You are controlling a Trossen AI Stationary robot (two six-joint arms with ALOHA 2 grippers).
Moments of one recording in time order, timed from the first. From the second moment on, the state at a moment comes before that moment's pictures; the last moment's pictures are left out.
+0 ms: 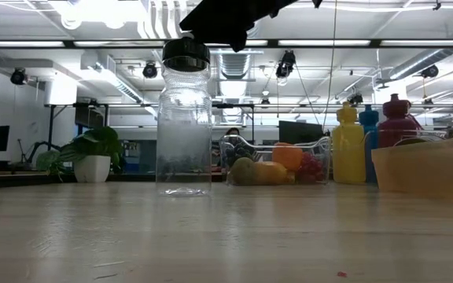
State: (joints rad) left arm 0.05 1.10 1.38 -1.07 0.13 0.37; right arm 0.03 1.72 1.34 -0.07 0.02 0.00
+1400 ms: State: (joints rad) left arm 0.05 1.10 1.38 -1.04 0.13 0.36; right arm 0.03 1.69 1.34 -0.08 0.03 -0.04
